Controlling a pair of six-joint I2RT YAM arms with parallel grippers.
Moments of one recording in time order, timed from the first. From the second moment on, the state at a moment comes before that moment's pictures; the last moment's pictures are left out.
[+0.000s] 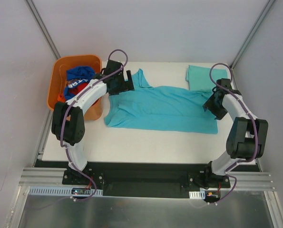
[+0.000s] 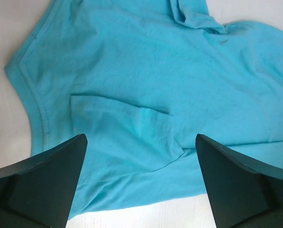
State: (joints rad) left arm -0.36 1.83 1.52 -0.55 0.06 -0.54; right arm -0.08 1.61 1.14 -0.72 0.19 0.63
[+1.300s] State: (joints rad) left arm -0.48 1.46 0.69 -0.19 0.21 -0.78; right arm 0.19 1.43 0.75 -0.53 -0.09 0.56
